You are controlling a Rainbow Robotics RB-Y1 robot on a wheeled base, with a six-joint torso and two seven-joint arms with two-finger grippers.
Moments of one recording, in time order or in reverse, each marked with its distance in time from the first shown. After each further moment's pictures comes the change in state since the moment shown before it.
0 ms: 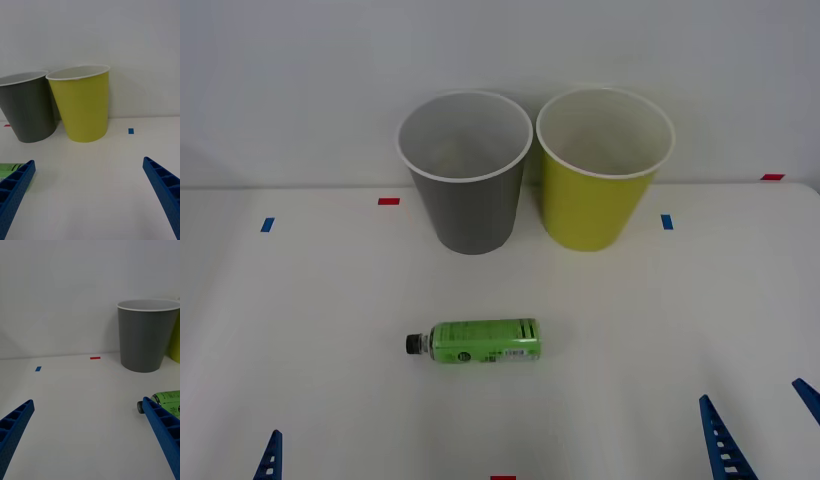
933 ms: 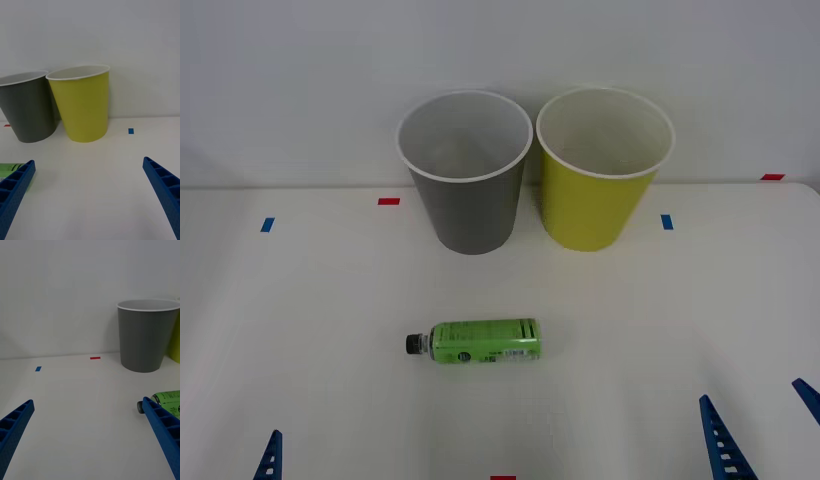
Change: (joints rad) right arm 0.000 0.000 0.000 0.000 0.000 0.000 0.000; left arm 0.000 0.000 0.000 0.000 0.000 0.000 0.000
